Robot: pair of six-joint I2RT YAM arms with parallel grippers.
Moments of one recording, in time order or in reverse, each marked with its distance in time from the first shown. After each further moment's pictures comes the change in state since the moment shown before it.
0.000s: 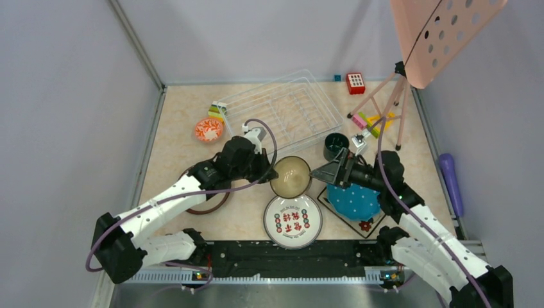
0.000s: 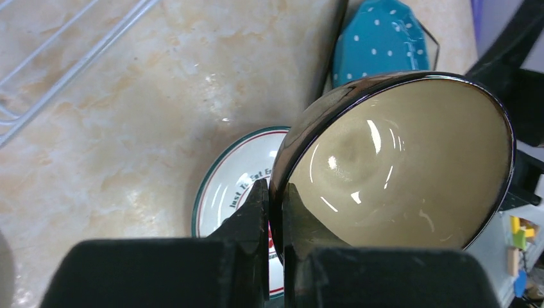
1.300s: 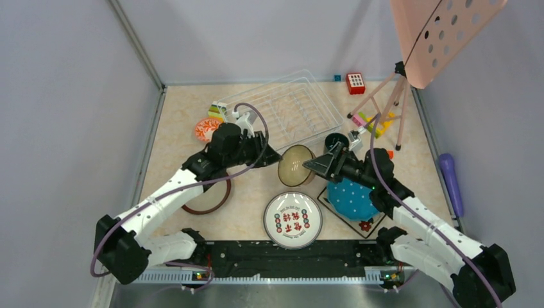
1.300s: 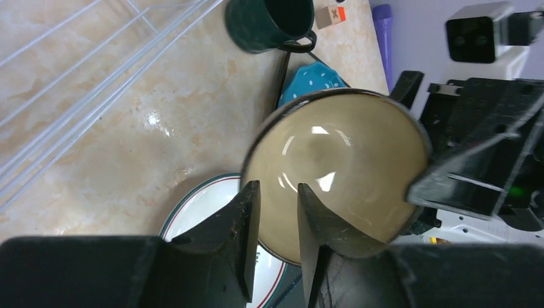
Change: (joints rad) left arm 0.117 0.023 0.041 0.143 0.179 -0.097; right arm 0.116 0.107 -0.024 0.224 0.187 0.157
